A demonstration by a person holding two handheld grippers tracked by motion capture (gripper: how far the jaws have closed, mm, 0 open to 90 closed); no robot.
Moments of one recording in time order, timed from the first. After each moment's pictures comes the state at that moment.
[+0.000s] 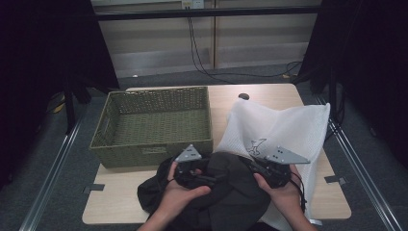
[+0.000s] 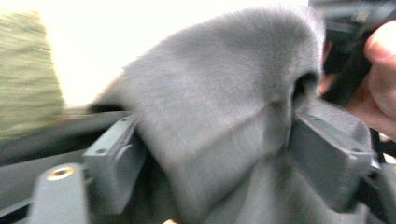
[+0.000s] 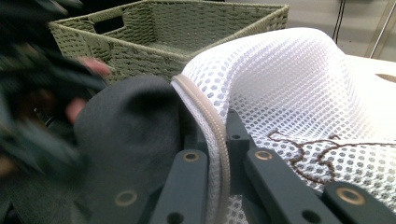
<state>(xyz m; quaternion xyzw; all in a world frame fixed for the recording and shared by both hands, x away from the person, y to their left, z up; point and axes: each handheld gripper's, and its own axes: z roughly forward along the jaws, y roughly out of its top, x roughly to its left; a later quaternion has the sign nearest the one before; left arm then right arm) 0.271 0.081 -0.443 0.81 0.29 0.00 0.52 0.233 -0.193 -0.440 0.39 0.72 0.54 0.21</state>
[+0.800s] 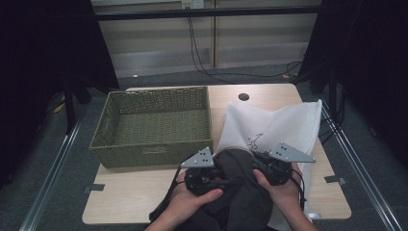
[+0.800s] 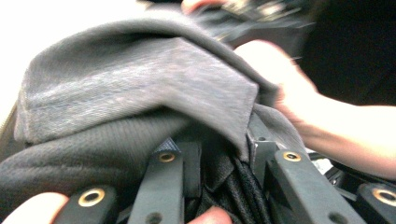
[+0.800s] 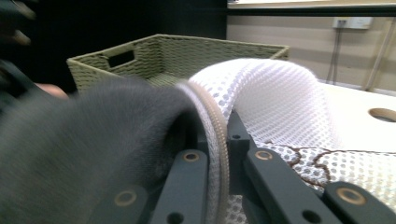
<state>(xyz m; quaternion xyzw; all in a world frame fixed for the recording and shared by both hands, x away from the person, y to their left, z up) 0.246 0.048 -0.409 0.80 0.17 -0.08 0.58 0.228 -0.186 -0.413 0.38 0.69 0.57 0.23</state>
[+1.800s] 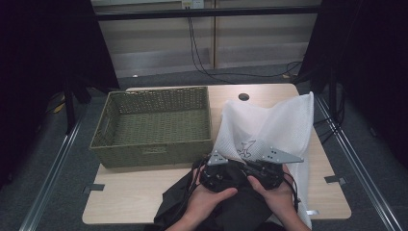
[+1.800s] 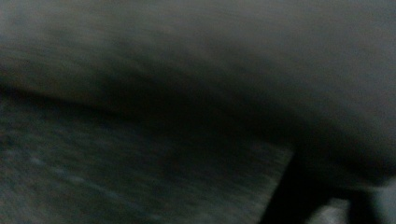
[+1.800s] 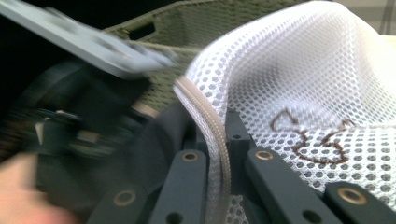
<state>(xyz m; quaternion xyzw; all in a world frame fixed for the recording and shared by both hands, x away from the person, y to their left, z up) 0.270 0.011 -0.482 0.82 0.34 -0.01 0.46 0.235 -0.179 -0.446 0.38 0.71 0.57 0.14</state>
